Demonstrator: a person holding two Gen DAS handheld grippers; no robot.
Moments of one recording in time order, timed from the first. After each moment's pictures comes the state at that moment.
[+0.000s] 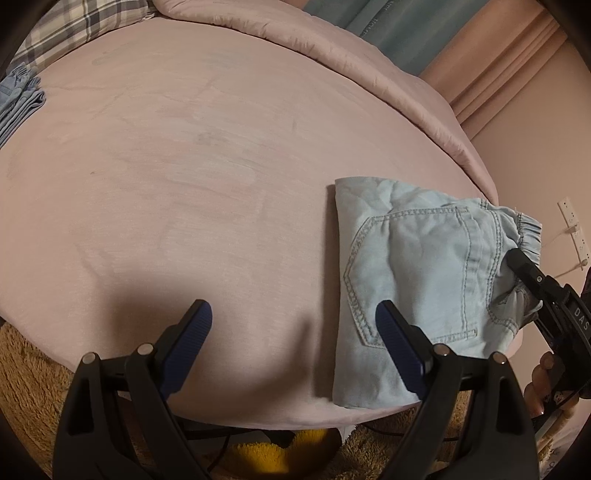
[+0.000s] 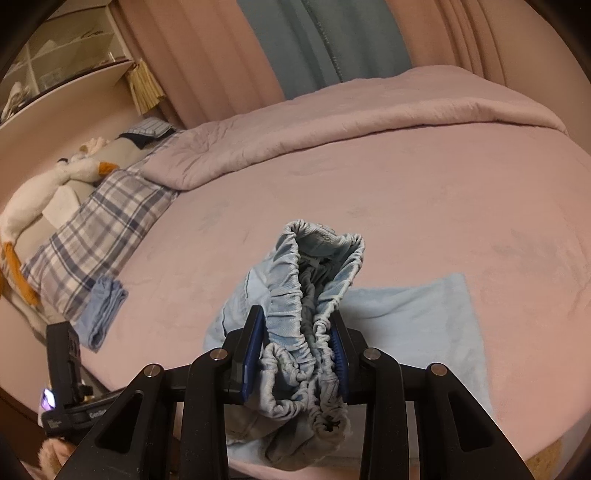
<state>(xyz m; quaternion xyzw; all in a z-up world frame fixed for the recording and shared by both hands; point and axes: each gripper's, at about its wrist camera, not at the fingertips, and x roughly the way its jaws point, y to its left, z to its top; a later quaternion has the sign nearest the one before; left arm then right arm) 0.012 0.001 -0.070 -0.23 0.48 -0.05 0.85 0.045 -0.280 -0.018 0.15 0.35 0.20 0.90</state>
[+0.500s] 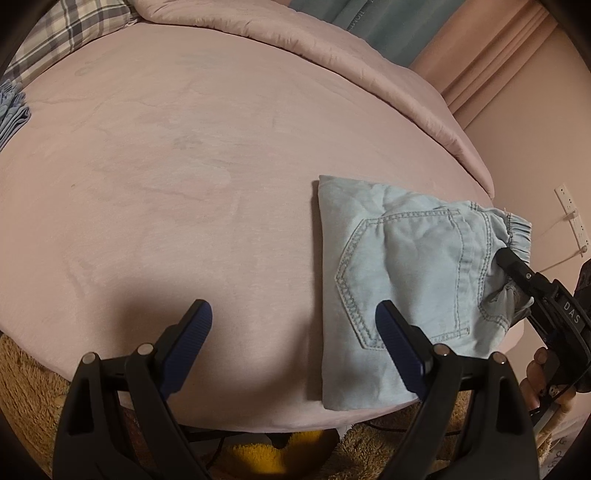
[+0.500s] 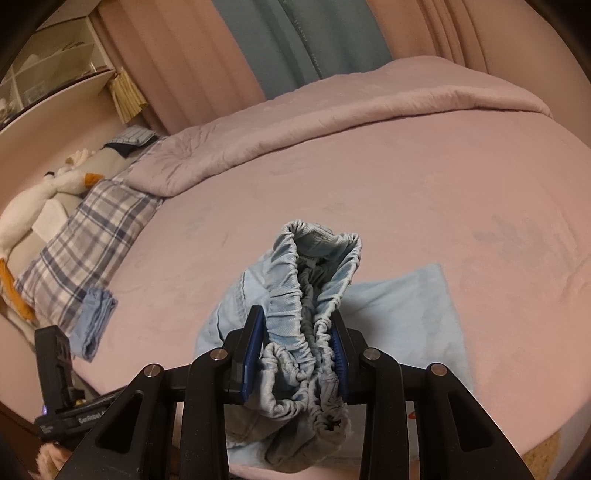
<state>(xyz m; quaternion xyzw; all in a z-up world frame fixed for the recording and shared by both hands) 0.022 -0.009 -0.066 -0.21 0.48 -0.07 0.85 0.047 -0.291 -0.025 0.17 0.35 0.17 0.90</state>
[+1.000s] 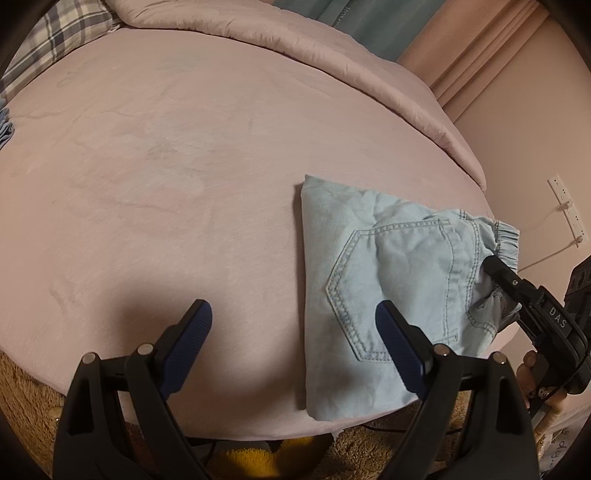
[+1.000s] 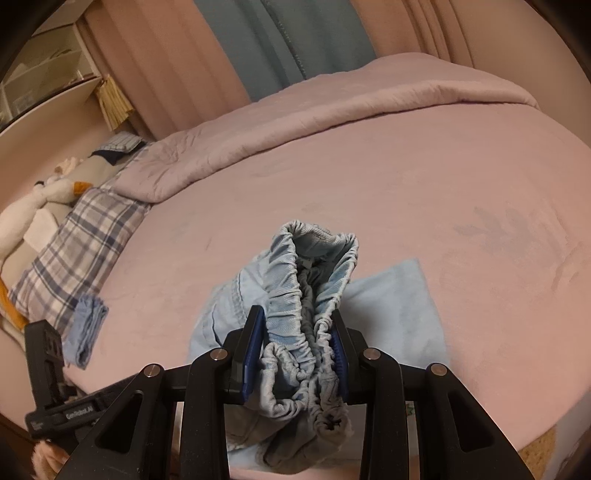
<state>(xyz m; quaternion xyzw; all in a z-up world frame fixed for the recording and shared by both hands) 0.032 -0.018 -0.063 -0.20 0.49 -0.09 0.85 0.046 -0.302 -0.033 0.19 0.36 0.14 0.90</state>
